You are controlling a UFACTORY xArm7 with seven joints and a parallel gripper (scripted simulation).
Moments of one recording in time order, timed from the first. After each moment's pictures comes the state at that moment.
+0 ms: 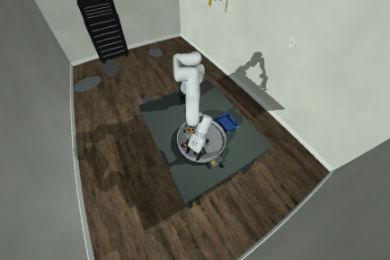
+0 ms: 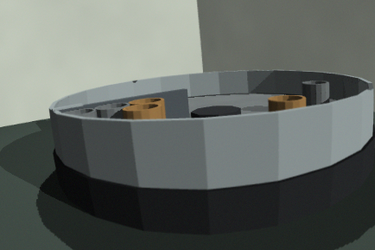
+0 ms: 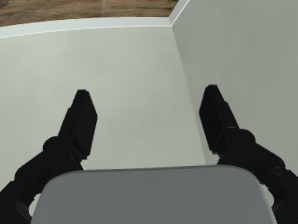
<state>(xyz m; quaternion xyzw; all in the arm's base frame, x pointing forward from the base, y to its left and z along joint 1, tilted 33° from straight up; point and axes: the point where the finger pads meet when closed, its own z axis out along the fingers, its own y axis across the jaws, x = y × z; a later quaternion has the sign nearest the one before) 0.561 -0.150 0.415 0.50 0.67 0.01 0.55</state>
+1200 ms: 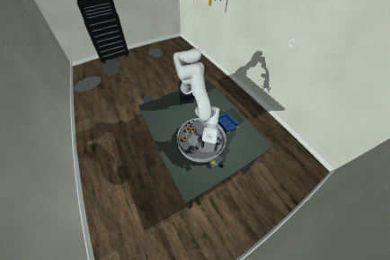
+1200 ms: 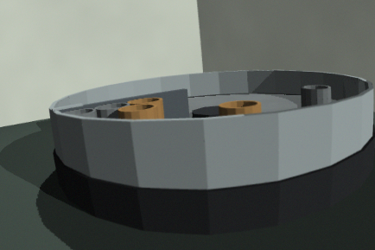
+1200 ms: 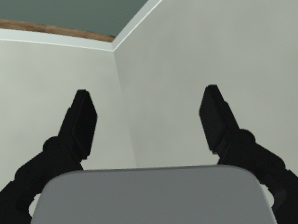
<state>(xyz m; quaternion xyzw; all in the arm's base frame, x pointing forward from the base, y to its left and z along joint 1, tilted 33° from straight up) 0.552 -0.028 0.390 0.33 0.76 0.02 0.56</state>
